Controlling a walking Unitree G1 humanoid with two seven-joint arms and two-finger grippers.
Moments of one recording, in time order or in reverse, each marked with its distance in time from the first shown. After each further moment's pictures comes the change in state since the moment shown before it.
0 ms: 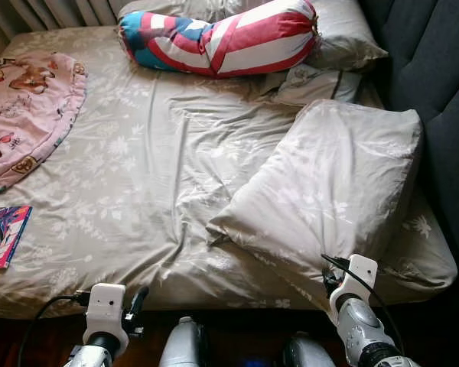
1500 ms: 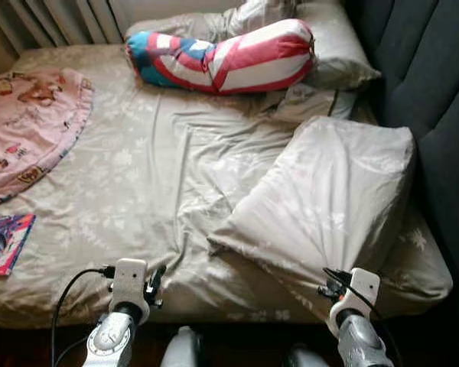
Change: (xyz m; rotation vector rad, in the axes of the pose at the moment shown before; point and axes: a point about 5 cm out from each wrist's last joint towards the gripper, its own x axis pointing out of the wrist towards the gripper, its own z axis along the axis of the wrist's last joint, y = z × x) left arm 0.048 -0.018 0.004 -0.021 -0.023 -0.026; right arm -0.012 -0.005 -0.028 0.033 -0.030 0.042
